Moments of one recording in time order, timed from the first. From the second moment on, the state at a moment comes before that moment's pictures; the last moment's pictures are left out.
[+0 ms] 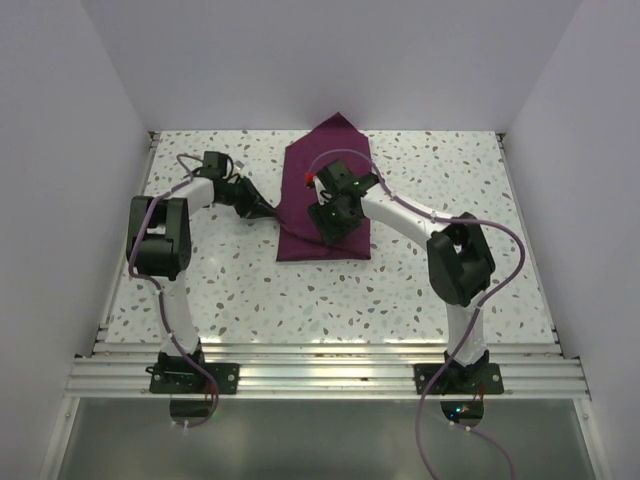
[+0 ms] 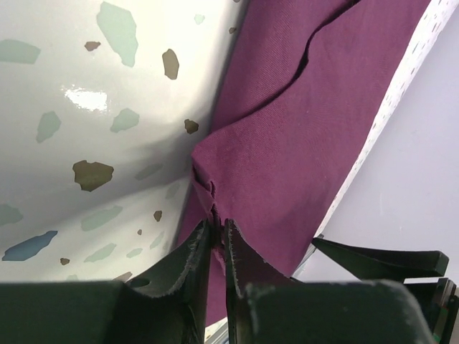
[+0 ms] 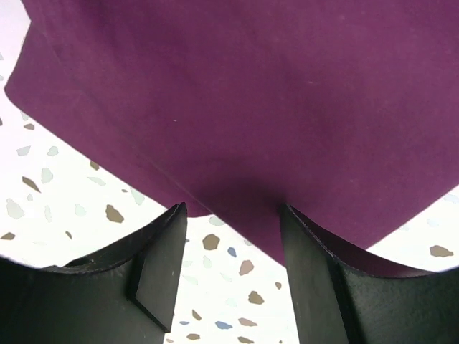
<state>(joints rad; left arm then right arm) -0.06 2.09 1.42 -0.40 0.68 -0.73 0.65 2.00 1.64 -0.78 -0.06 0.10</state>
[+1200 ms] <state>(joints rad) -0.08 2.09 1.44 -0.44 0.71 -0.72 0.67 1.84 1.42 -0.68 0.13 0.10</state>
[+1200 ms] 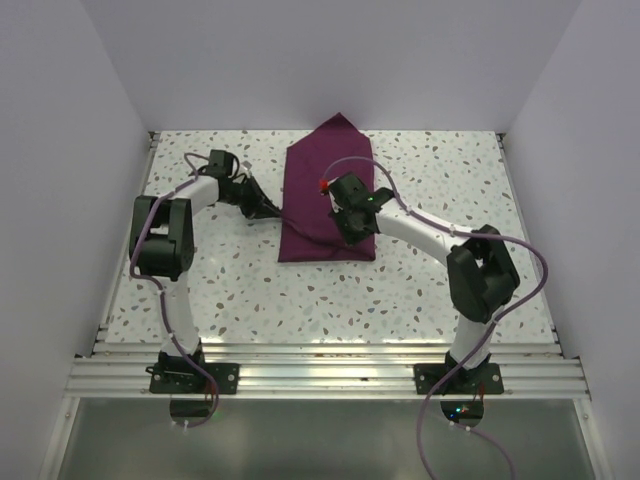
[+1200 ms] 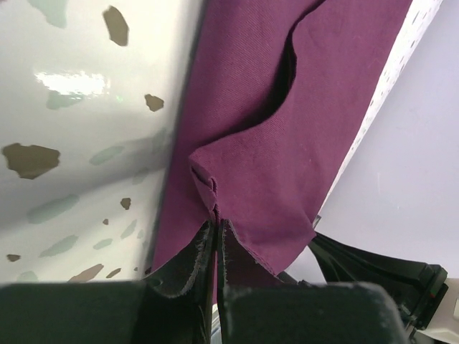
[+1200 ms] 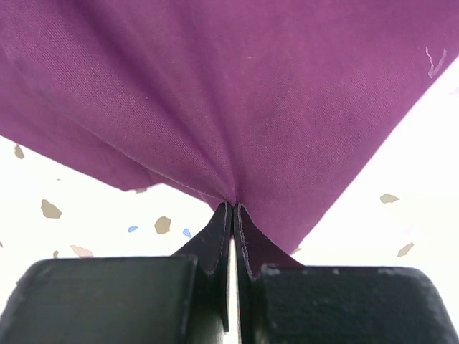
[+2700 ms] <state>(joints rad) -0.27 2.10 1.54 -0.37 0.71 -0.77 0.47 2.04 1.43 -0.36 -0.70 0.56</state>
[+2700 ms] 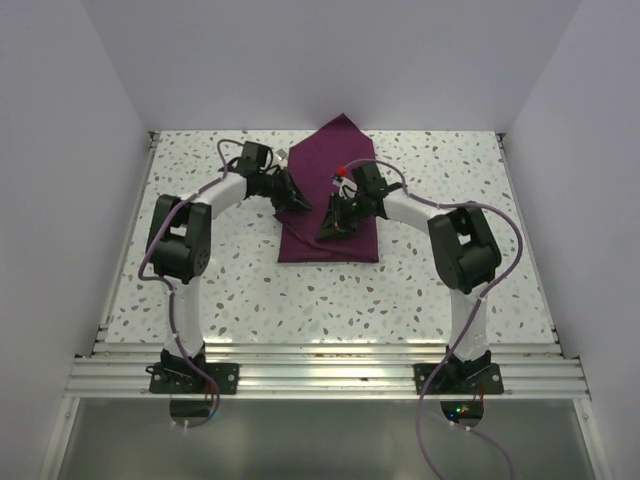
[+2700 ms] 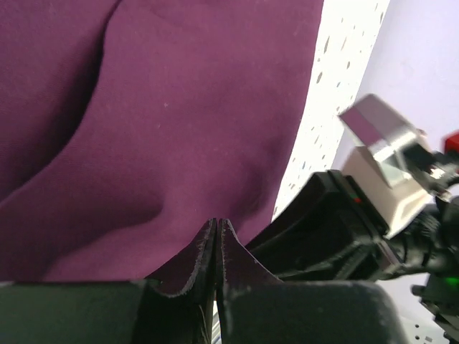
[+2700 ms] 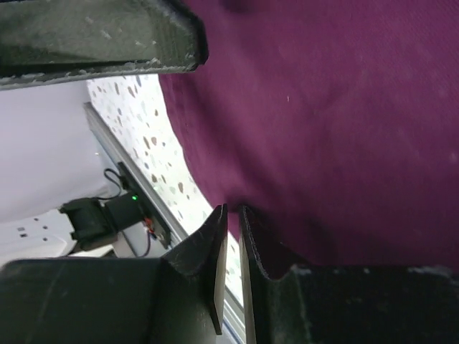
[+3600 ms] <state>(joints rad) -0.25 2.16 1.55 -0.40 0.70 -0.74 0.31 1.83 1.13 -0.29 -0.82 0.59</state>
